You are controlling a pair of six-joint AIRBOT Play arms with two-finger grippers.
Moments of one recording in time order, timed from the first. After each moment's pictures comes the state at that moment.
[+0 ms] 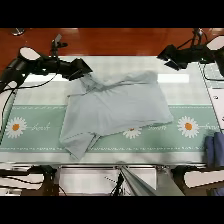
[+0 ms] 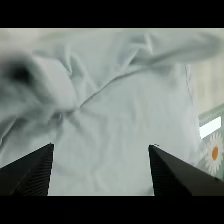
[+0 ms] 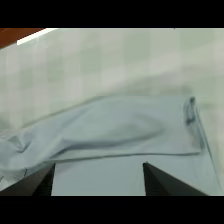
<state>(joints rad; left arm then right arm) -0.07 -1.57 1.39 0.71 -1.08 -1.29 -0.11 -1.63 1.58 -0.94 1.04 1.54</state>
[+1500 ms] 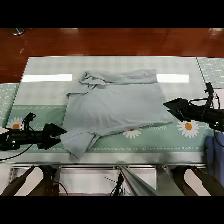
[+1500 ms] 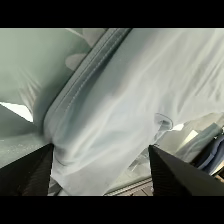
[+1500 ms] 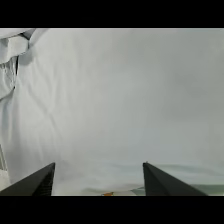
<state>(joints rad) 0.55 -0.97 0.30 0.80 -1.28 -1.25 -0.41 -0.93 0.53 -0.55 1.11 1.13</state>
